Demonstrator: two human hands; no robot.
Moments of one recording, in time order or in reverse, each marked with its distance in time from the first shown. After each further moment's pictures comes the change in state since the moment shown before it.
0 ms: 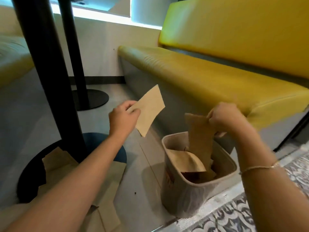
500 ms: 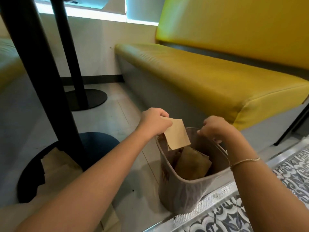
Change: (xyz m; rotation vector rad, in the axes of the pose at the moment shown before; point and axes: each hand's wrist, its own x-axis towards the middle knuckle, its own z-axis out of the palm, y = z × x) left_hand -0.031 0.055 0.054 0.142 -0.484 -0.038; right_hand 0.033 0.037 0.046 0.138 -0.168 0.056
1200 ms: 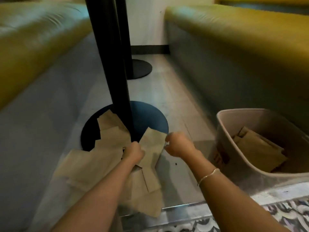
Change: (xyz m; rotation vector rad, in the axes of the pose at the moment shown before) left_hand -0.056 -0.293 -0.006 0.335 -0.007 -0.721; right_hand -0.027 -0.156 0.217 -0.112 -0.227 -0.520
